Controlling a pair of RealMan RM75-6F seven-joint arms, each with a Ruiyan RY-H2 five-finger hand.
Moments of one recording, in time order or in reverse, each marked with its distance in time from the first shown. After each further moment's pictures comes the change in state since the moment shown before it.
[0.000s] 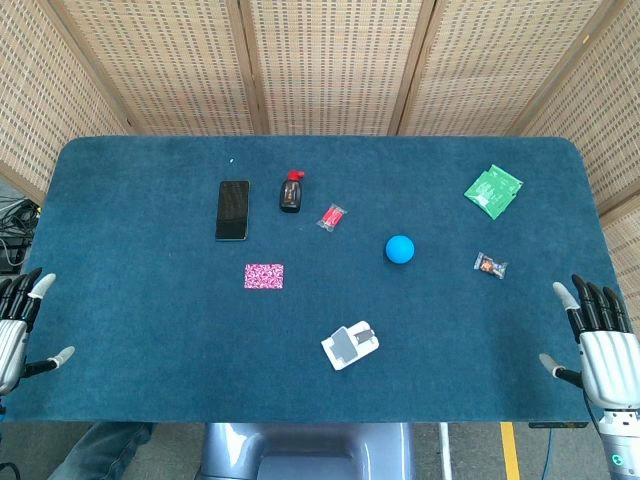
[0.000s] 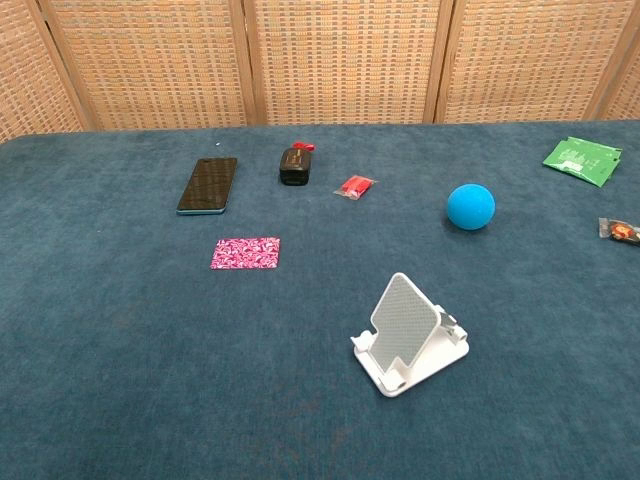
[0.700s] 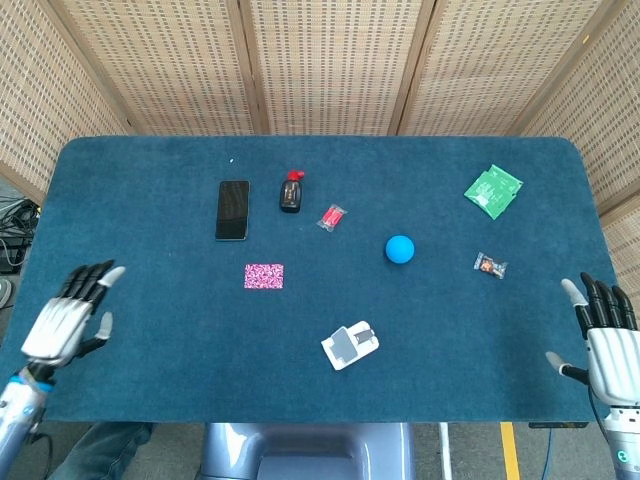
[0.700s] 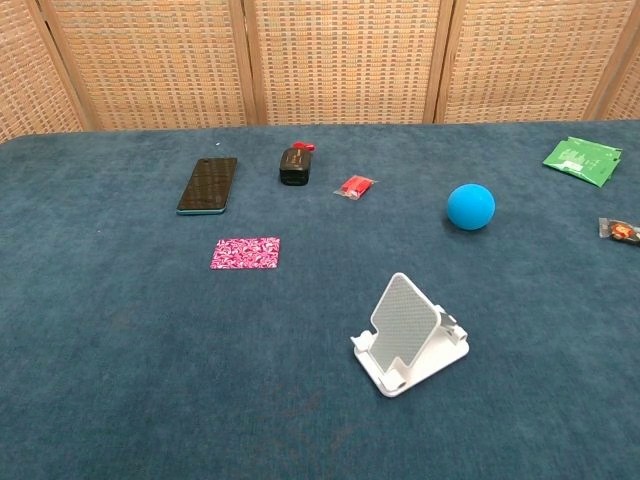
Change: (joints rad) left arm -0.203 -0.021 -0.024 -0.006 0.022 -0.308 -0.035; right arm 0.003 0.023 0.017 -0.017 0.045 -0.021 0.001
